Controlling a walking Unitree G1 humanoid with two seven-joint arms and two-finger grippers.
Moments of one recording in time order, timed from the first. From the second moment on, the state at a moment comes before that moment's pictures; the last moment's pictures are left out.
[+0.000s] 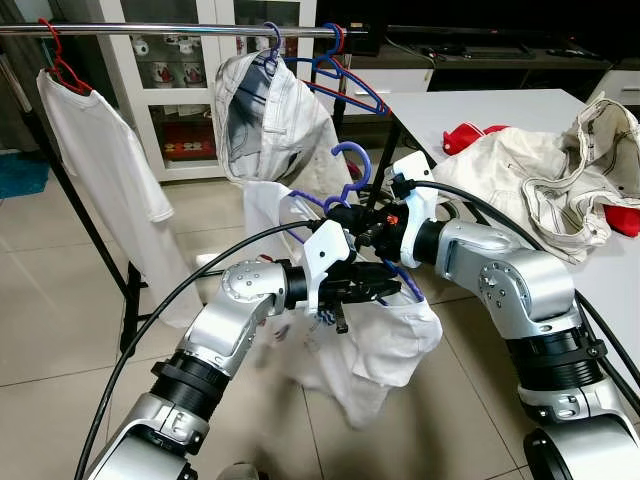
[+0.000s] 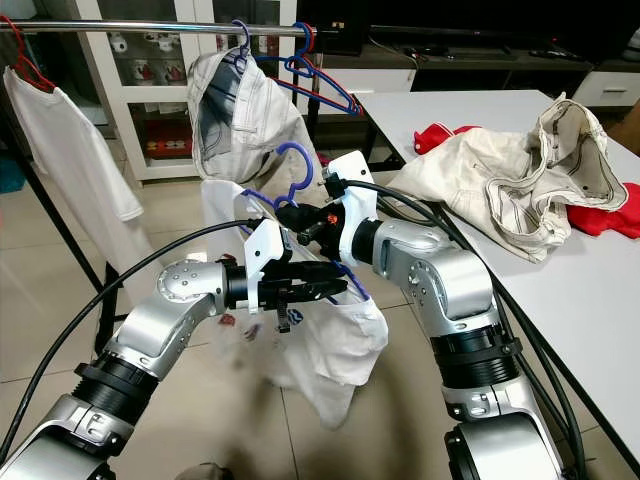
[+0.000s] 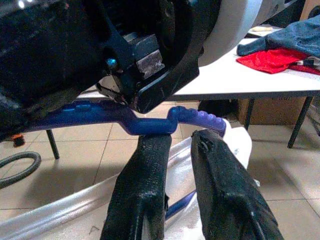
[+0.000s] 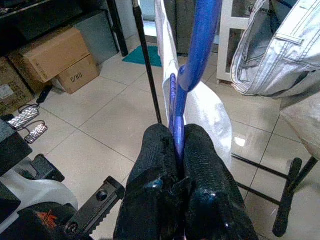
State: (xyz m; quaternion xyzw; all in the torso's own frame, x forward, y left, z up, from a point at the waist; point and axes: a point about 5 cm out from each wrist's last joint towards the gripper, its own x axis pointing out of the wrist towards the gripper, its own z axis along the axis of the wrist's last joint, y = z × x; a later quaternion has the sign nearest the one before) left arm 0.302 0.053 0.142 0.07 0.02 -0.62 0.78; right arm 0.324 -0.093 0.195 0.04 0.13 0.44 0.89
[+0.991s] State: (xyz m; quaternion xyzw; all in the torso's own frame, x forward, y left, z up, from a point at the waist) left arm 0.293 0.034 0.124 0.07 0.04 -0.66 0.75; right arm 0.322 -0.091 0.194 0.05 0.14 0.45 0.88
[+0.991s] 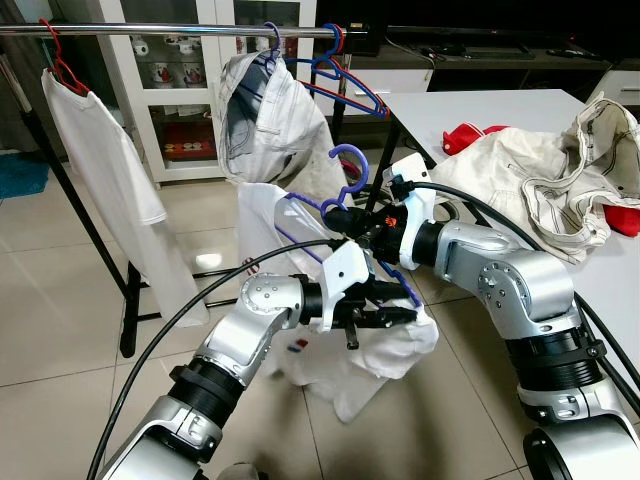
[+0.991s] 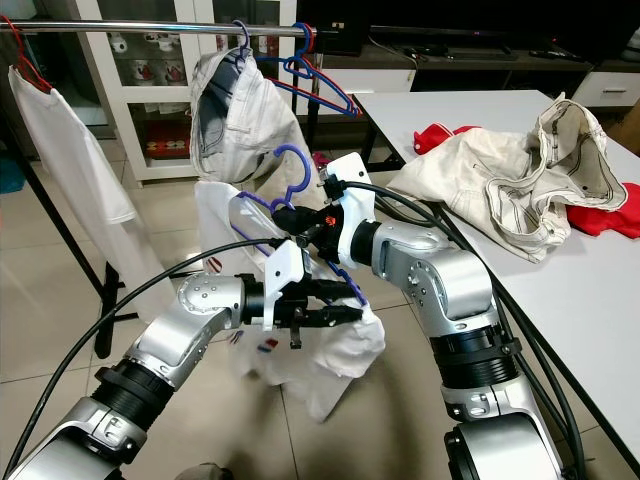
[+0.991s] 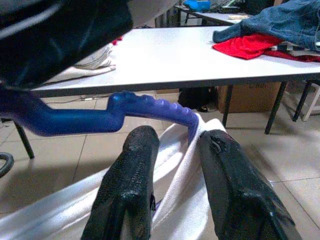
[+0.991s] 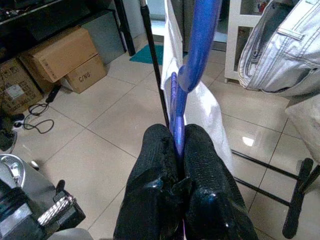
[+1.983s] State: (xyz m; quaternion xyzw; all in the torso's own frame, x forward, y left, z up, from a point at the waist) left arm 0.287 0.047 0.132 0.01 0.06 -0.68 0.73; right arm 0.321 -0.092 0.193 0.05 0.14 0.45 0.88
